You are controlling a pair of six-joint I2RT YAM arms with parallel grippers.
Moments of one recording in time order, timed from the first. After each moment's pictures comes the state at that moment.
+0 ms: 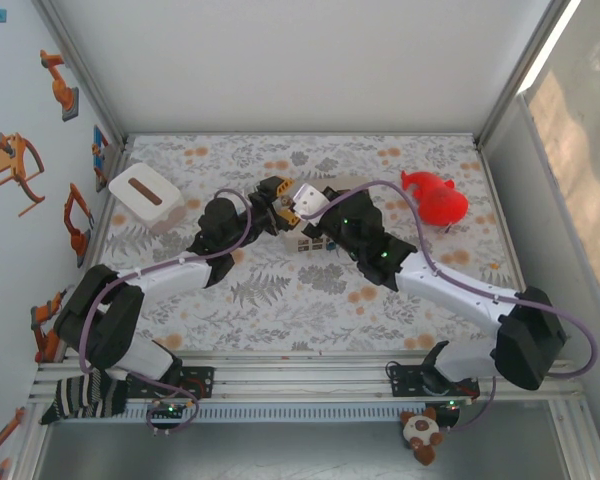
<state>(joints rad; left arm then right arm) -0.66 1.48 0.72 0.80 0.31 -2.08 0.84 1.34 0.94 0.25 0.06 -0.49</state>
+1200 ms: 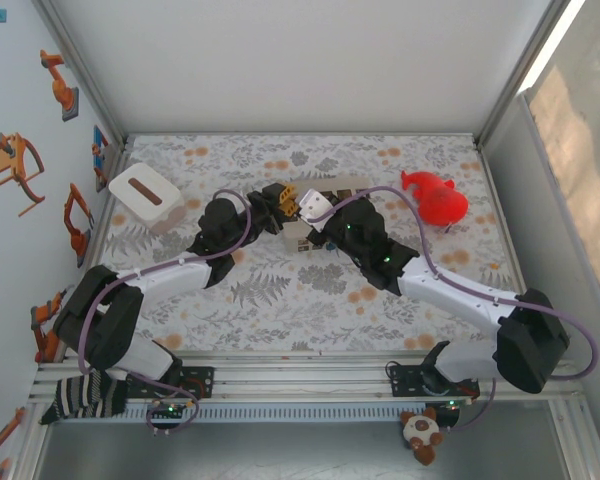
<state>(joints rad) -0.66 1.48 0.72 0.80 0.27 -2.08 0.82 1.31 0.87 0.26 0.03 -0.41</state>
